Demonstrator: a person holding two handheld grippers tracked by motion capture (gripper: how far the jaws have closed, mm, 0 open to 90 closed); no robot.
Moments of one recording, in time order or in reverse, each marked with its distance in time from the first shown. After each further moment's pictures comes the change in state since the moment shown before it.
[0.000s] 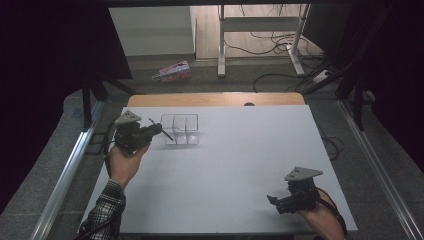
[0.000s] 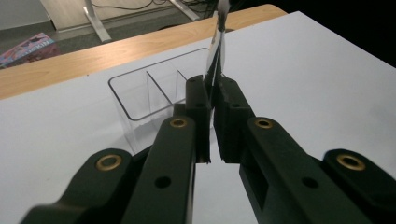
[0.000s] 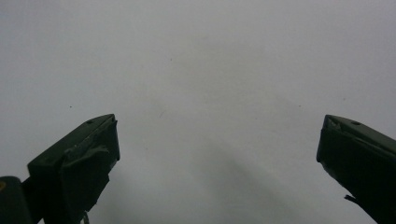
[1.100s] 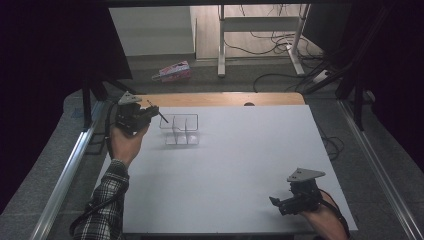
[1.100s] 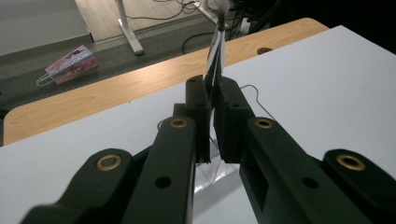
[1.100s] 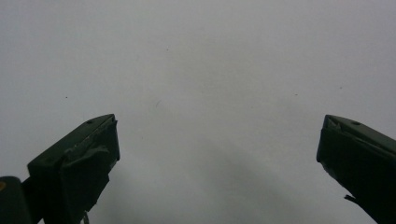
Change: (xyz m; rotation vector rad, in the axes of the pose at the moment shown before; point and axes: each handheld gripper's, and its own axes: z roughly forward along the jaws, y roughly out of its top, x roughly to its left) left arm 0.020 0.039 0.016 -0.010 0.118 0.016; right arm -0.003 -0.006 -0.002 0.010 0.000 0.005
